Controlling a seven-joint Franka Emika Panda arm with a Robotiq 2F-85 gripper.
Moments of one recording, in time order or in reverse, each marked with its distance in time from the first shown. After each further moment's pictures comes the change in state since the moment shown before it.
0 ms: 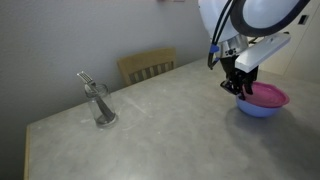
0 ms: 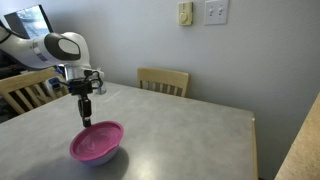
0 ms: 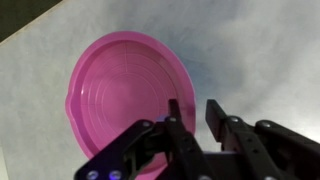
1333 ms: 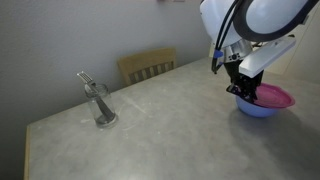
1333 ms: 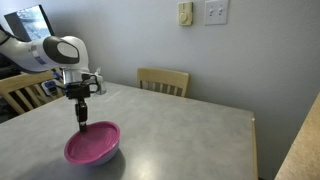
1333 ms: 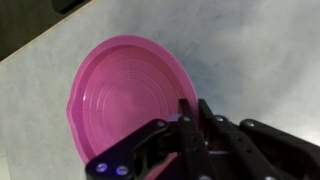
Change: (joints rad) arm 0.004 0.000 -0.002 -0.030 0.002 -0.019 0.024
